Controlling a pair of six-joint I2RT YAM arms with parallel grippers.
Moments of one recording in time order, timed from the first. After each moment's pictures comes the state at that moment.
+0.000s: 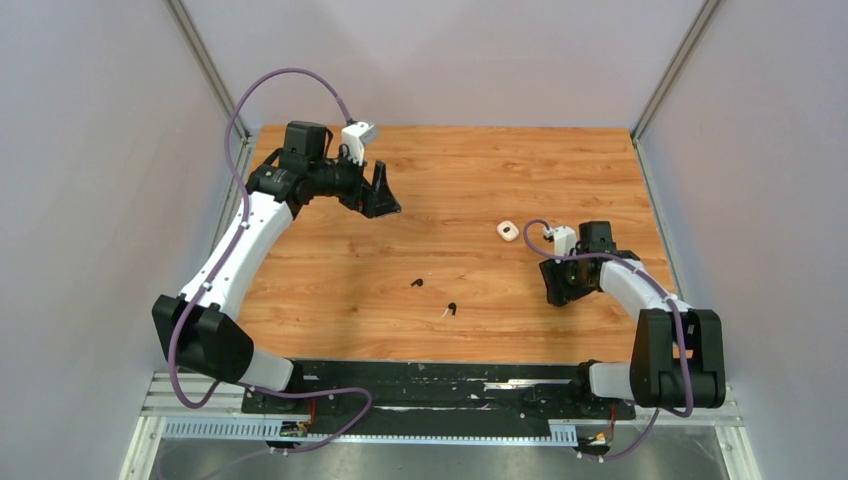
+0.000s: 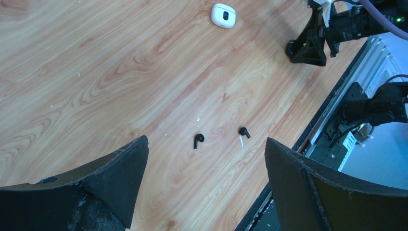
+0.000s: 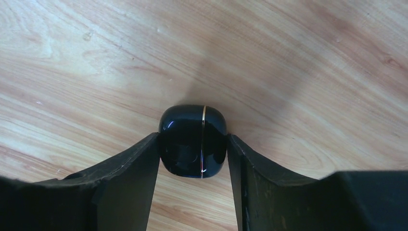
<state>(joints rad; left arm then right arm) -0.29 1.44 1.43 -0.69 0.65 0.03 -0.01 1.32 0.65 -0.53 -0.23 -0.39</state>
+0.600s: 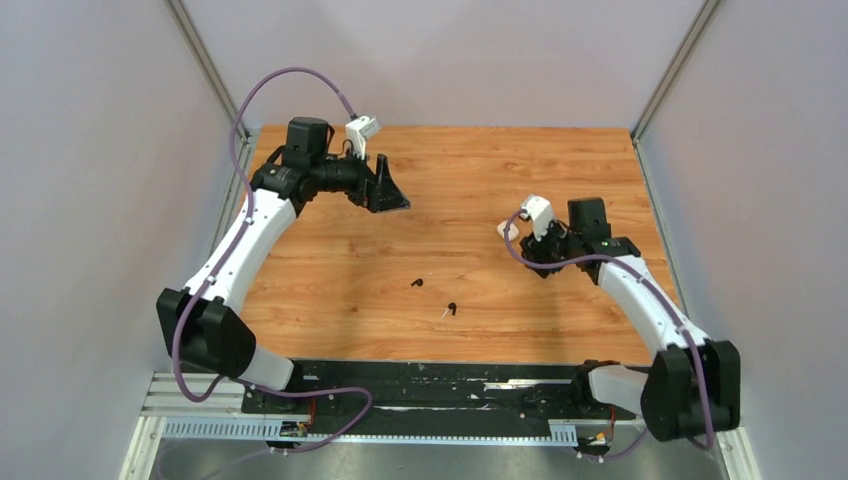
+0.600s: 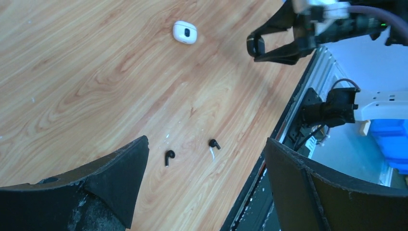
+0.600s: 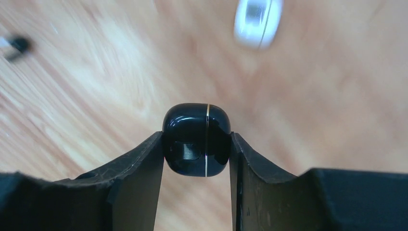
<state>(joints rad) -0.29 1.46 1.43 -0.61 0.79 -0.07 0.13 1.23 0.78 -0.54 -0.36 -0.56</state>
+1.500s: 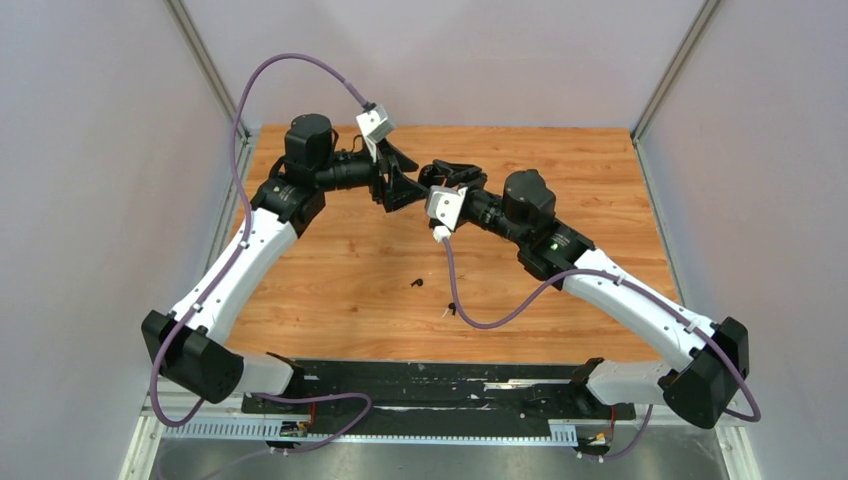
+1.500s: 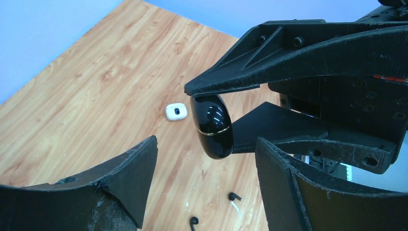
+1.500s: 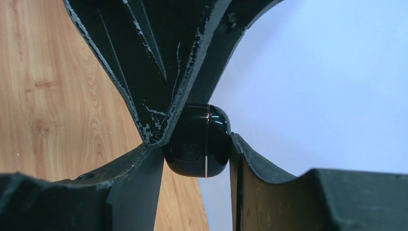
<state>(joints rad) -0.43 1.35 1.39 -0.25 0.83 -0.01 0.77 1.25 1.12 0.09 -0.25 -0.96</state>
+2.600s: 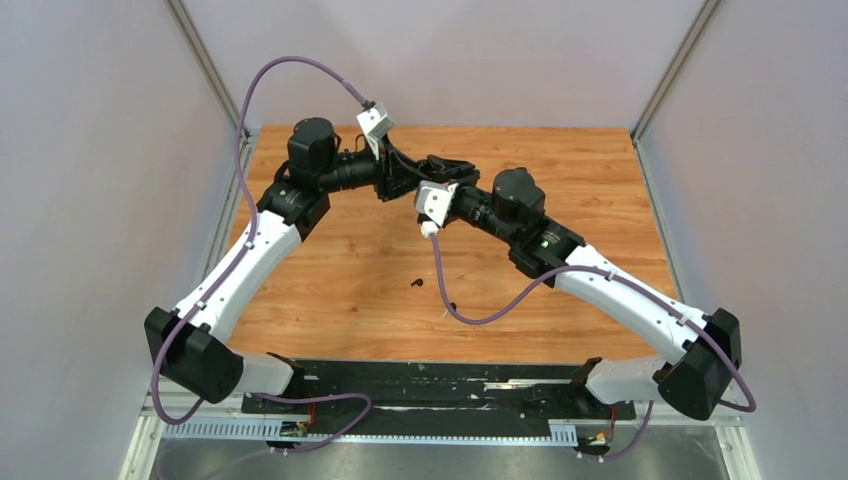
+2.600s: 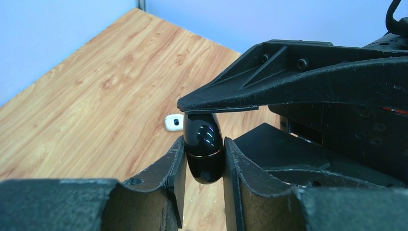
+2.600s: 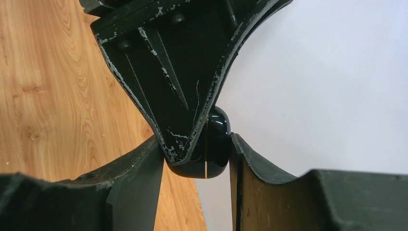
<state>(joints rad) -0.44 1.35 1.35 -0.12 0.78 -0.09 0.82 1.30 1.18 0.10 -0.16 -0.97</state>
